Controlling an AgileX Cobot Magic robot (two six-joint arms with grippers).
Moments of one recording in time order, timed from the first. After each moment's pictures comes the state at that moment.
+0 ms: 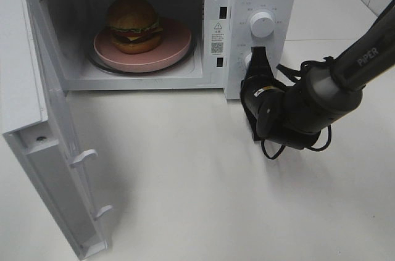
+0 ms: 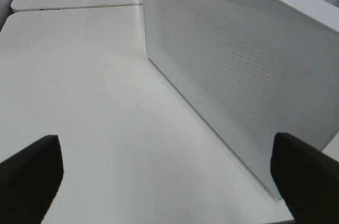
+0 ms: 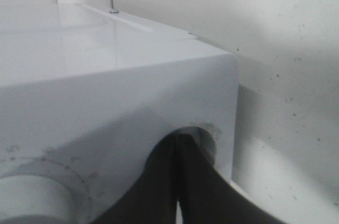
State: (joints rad) left arm 0.01 0.00 -0.50 -0.16 1.04 0.14; right arm 0.58 2.18 -0.93 0.78 -0.87 1.20
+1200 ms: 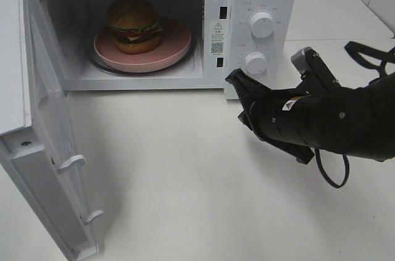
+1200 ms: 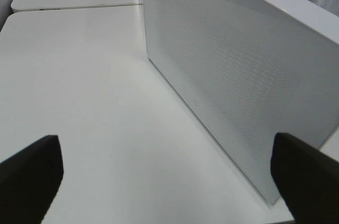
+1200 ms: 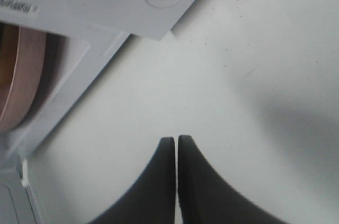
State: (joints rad) left arm 0.01 0.00 -0.50 -0.16 1.04 0.14; right arm 0.65 1.75 -0.62 0.66 -0.46 0.62
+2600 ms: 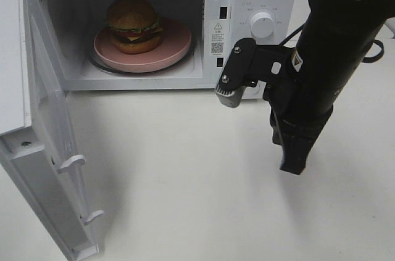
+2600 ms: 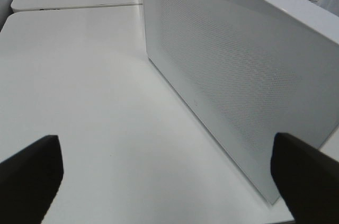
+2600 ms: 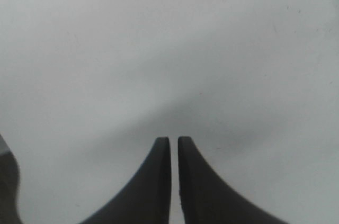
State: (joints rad) left arm 0.01 0.00 -0.50 -0.16 1.04 0.14; right arm 0.65 1.61 -1.01 -0.13 0.81 -0.56
